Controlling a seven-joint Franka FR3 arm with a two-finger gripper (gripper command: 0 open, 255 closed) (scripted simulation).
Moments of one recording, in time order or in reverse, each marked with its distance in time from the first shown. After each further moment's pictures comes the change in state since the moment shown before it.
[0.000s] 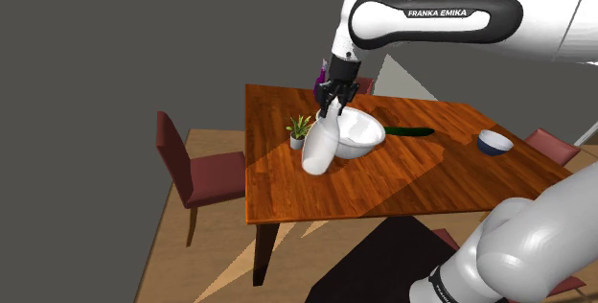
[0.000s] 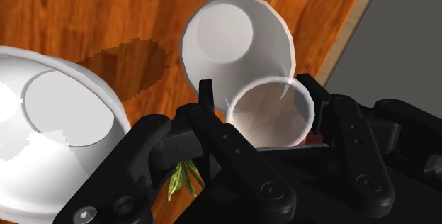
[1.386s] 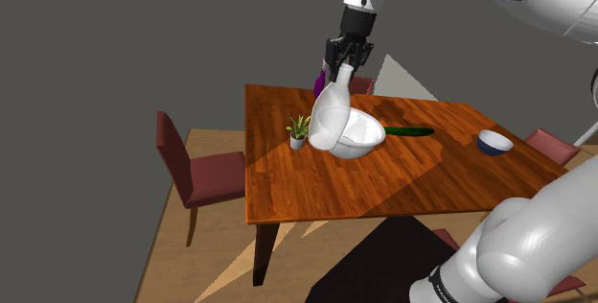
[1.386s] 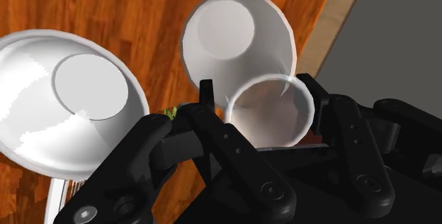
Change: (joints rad) arm -0.001 0.040 -0.002 0.328 -0.003 -0.287 0.007
